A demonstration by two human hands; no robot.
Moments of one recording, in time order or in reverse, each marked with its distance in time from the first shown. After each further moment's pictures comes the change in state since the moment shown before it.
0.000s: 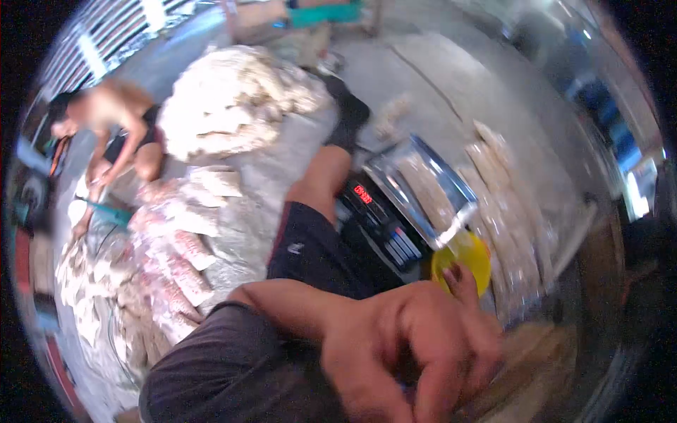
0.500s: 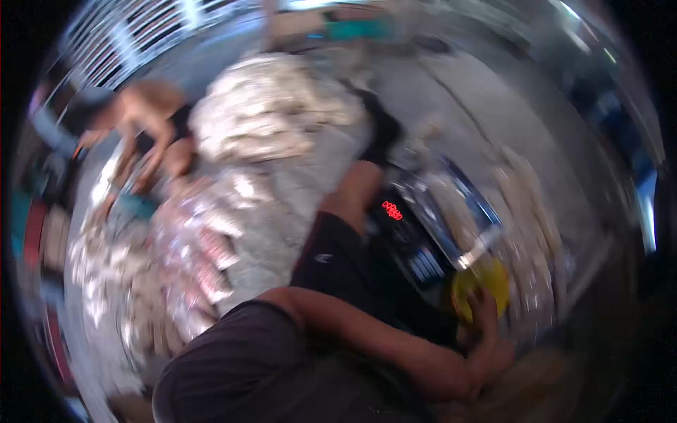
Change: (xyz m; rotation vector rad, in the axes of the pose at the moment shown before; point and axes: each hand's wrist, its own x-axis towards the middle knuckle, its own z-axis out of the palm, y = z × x) left_hand -0.071 -0.130 0.011 0.857 -0.739 -0.558; right_hand -0.014 -0.042 -0.011 0.052 0.018 0.010
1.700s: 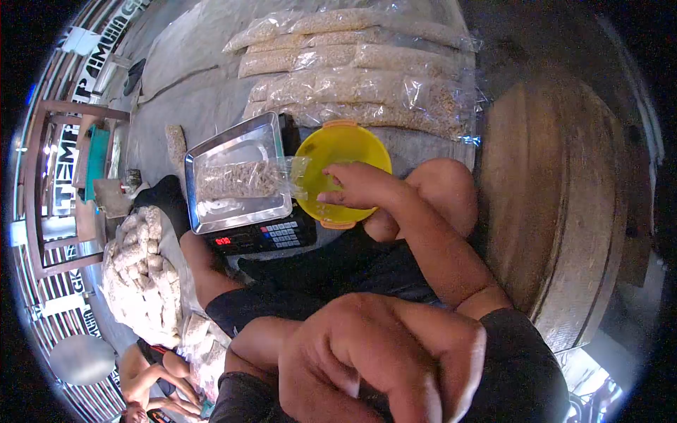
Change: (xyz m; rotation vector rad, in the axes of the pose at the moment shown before) left_hand 0.150 -0.066 -0.040 -1.857 0.286 0.321; right_hand 0.019 0.026 -0.029 0.021 -0.036 -0.093
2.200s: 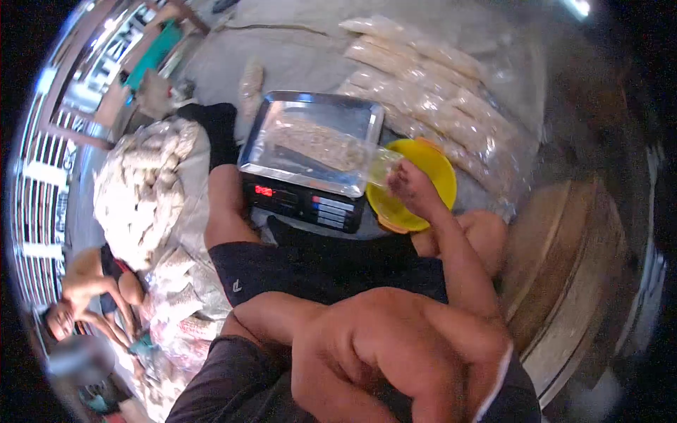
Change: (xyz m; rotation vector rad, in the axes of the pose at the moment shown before) left_hand -0.041 0.027 0.038 0.182 -0.114 0.684; right_hand 0.040 0.010 0.040 0.360 0.132 -0.085
